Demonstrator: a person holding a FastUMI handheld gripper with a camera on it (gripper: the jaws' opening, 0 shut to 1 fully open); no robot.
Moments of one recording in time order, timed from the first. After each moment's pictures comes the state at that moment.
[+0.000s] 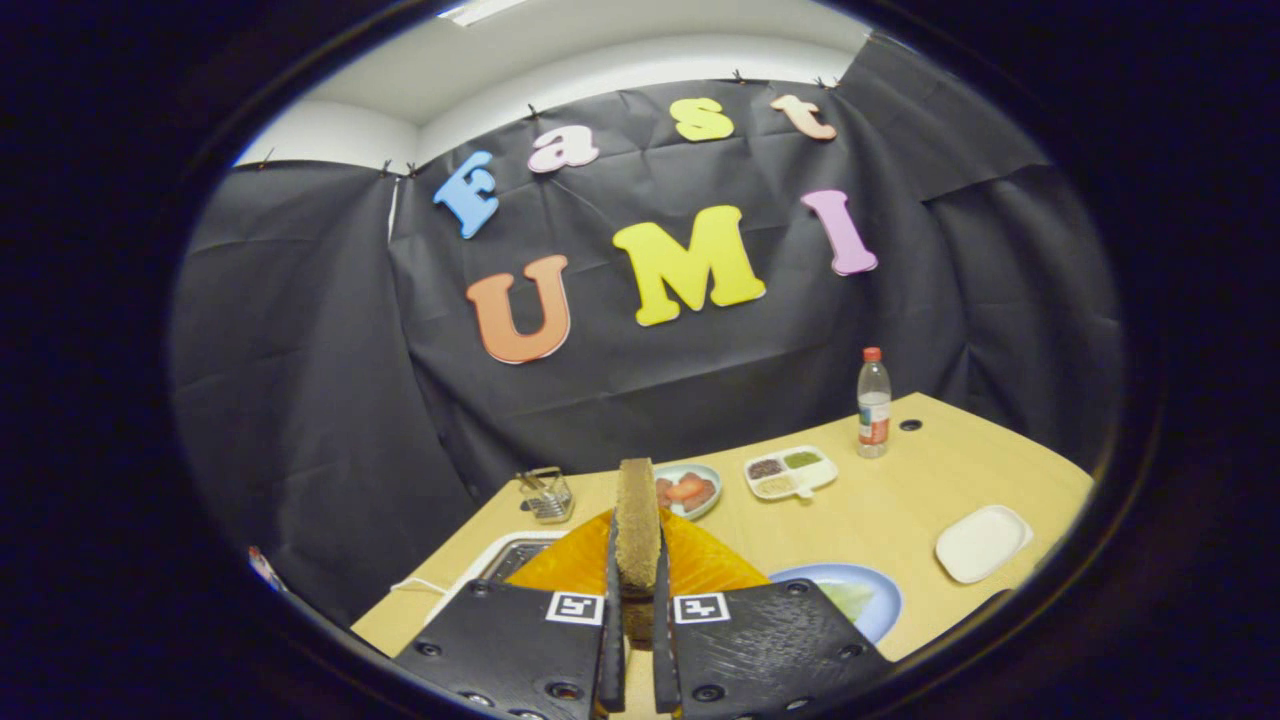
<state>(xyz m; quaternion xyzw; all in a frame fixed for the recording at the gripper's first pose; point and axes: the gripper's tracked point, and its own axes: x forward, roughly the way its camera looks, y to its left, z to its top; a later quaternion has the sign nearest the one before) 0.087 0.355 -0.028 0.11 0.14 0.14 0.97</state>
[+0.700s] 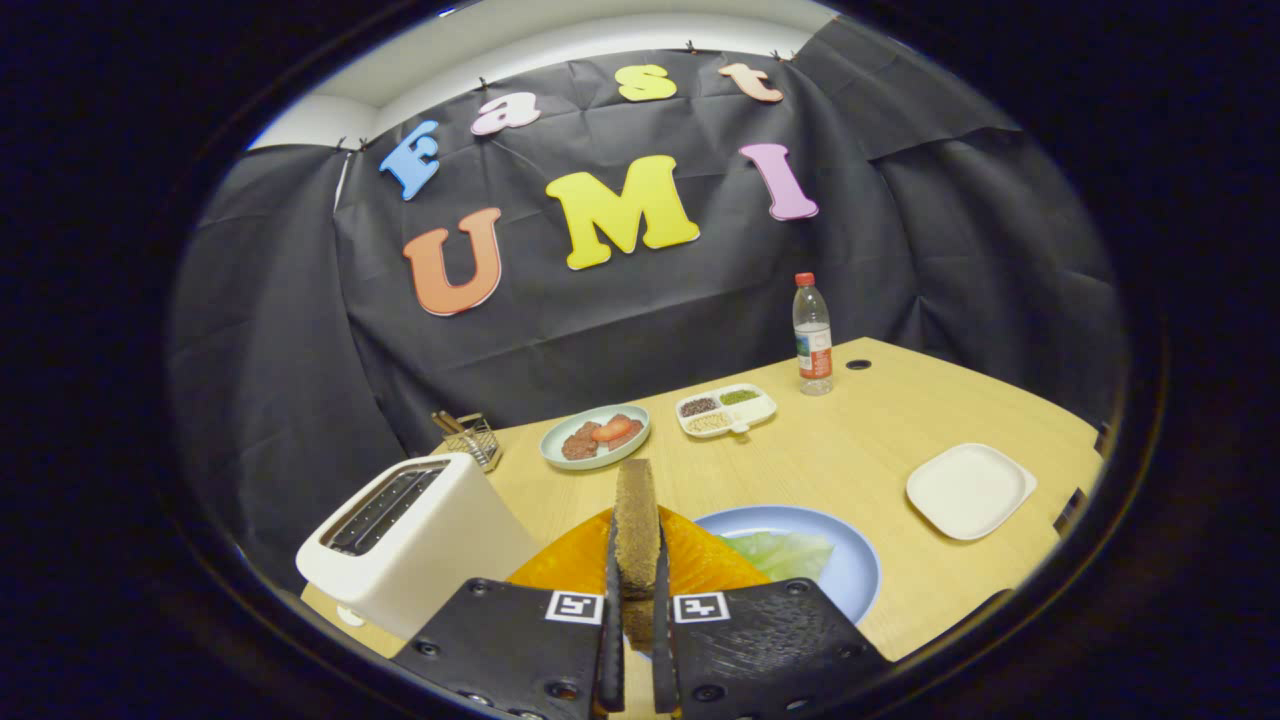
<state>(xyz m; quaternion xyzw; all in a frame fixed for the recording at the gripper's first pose) 0.100 0.320 -0.129 0.13 0.19 0.10 0.97</state>
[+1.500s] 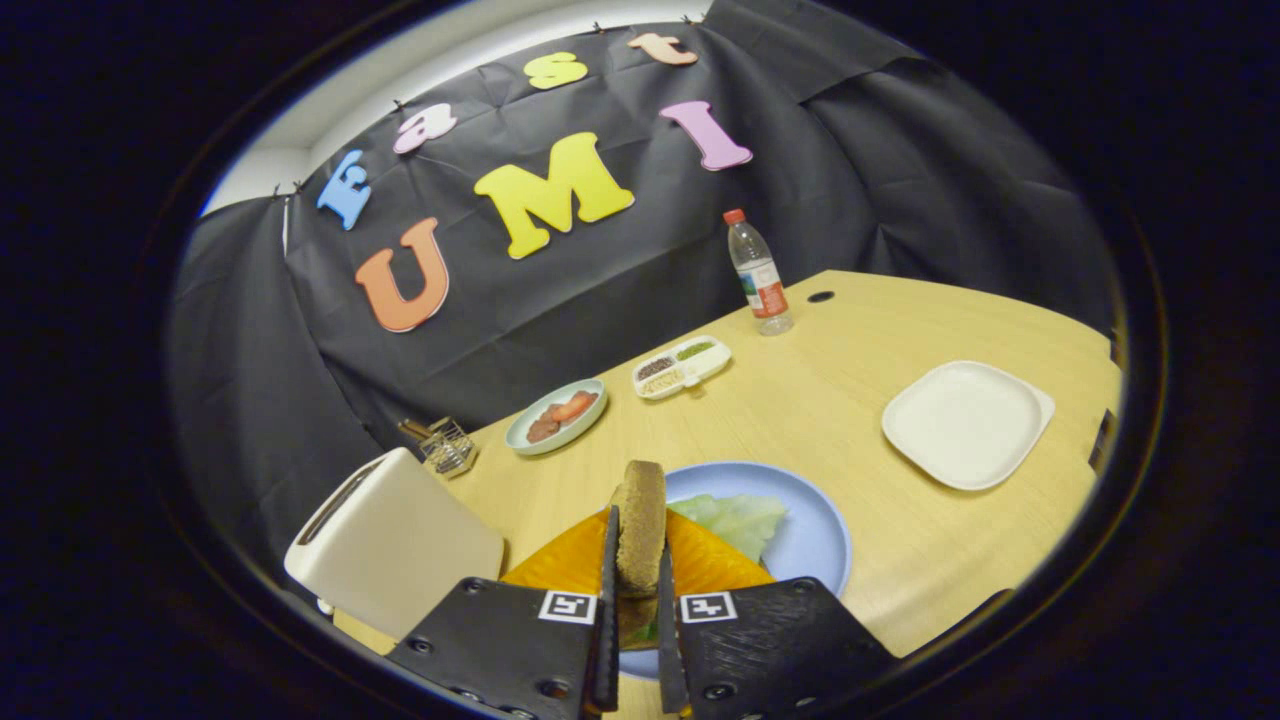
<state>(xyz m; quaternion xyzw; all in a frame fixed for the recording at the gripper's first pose) 0.107 0.265 -0.178 0.21 0.24 0.08 0.94</state>
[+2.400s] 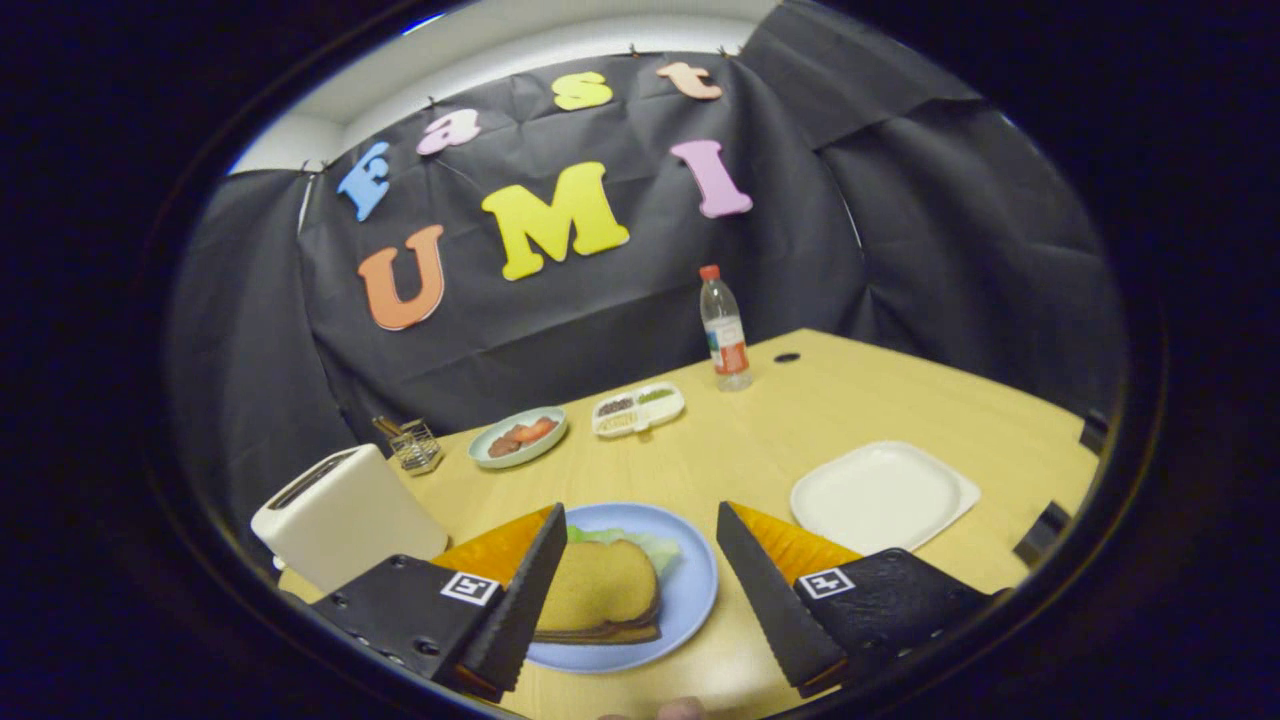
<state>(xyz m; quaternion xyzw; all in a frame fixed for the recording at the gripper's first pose) 0.090 0.182 -0.119 0.11 0.15 0.06 0.98</state>
